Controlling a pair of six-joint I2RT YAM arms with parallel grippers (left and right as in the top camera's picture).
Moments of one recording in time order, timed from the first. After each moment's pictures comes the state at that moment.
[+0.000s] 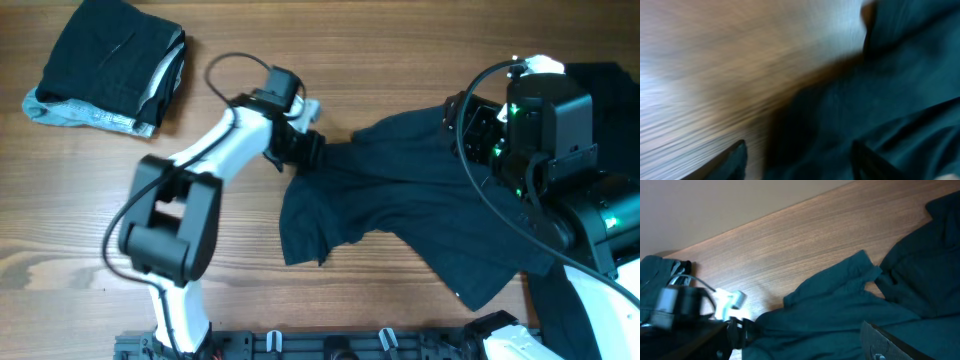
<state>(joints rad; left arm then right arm) -0.39 2.03 1.36 -0.68 0.36 -0.13 0.35 1.16 1.51 -1.07 0.20 0.56</state>
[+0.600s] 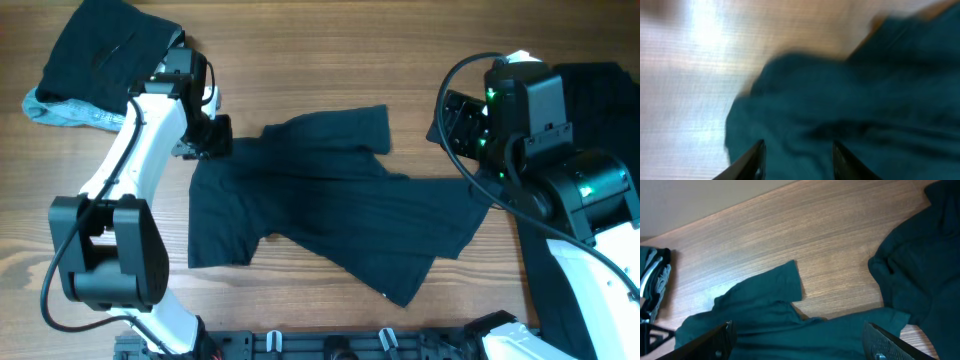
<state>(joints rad) -0.07 1.84 1.41 -1.00 0.07 -0.14 0.35 1.24 1.51 -1.10 0.21 0.56</state>
